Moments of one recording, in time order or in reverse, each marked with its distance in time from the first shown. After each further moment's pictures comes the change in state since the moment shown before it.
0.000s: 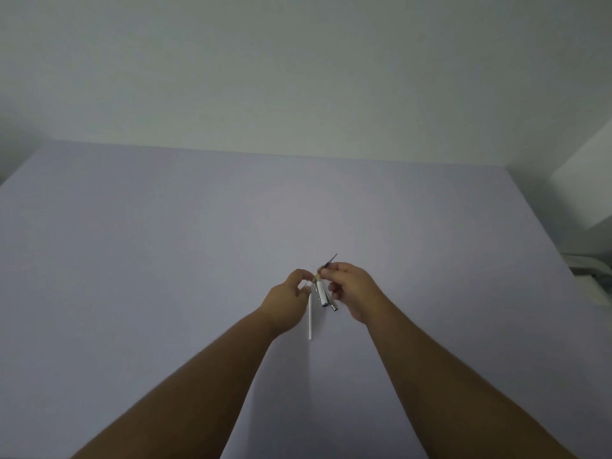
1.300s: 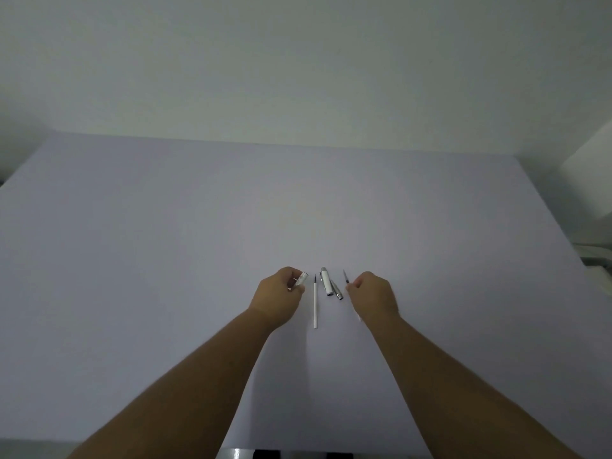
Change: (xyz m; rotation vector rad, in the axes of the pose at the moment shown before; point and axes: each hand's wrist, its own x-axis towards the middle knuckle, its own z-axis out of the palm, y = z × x) left_hand -0.008 -0.016 -0.006 0.068 0.162 -0.046; right_hand -0.008 0.033 -0.014 -0.875 0.402 -0.042
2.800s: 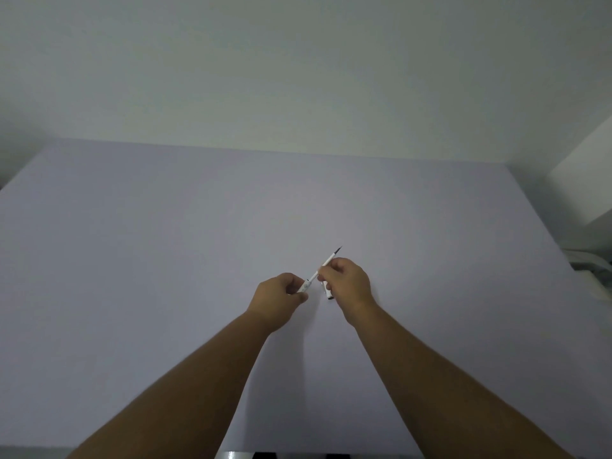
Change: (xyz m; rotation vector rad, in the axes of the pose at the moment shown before) left_hand -0.002 -0.006 -0.009 -0.040 -0.024 0.028; right_hand -0.026 -0.053 0.000 0.619 -0.096 -0.040
